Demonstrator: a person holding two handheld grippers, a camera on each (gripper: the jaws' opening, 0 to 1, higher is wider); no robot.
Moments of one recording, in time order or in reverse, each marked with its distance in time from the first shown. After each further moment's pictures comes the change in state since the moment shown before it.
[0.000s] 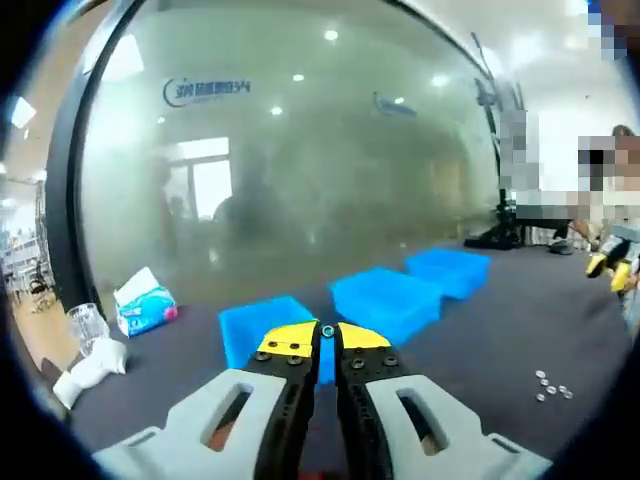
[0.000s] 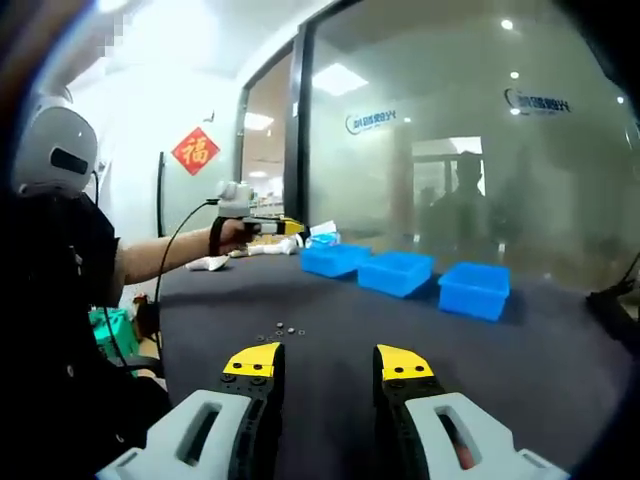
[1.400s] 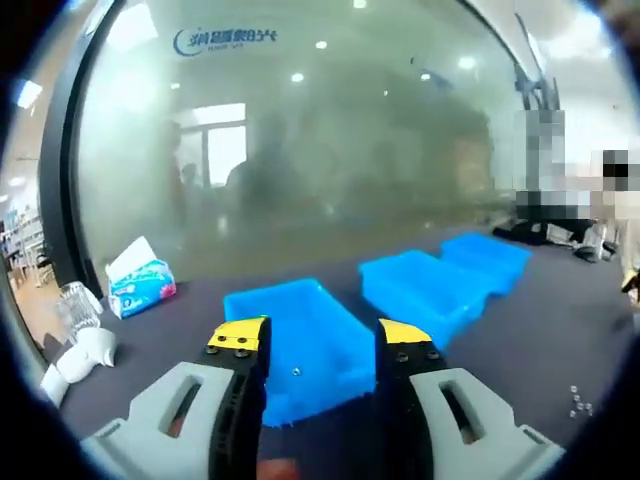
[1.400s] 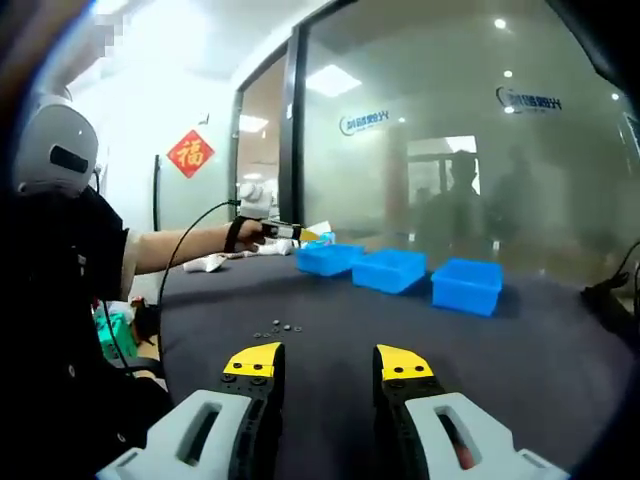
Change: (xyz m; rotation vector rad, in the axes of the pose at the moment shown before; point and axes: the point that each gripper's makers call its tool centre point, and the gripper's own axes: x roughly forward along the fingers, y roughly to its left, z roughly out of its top) left arm 0.025 0.016 -0.020 -0.076 0.110 0.030; right arm -0.011 -0.007 -0.004 0.016 -0.004 -0.018
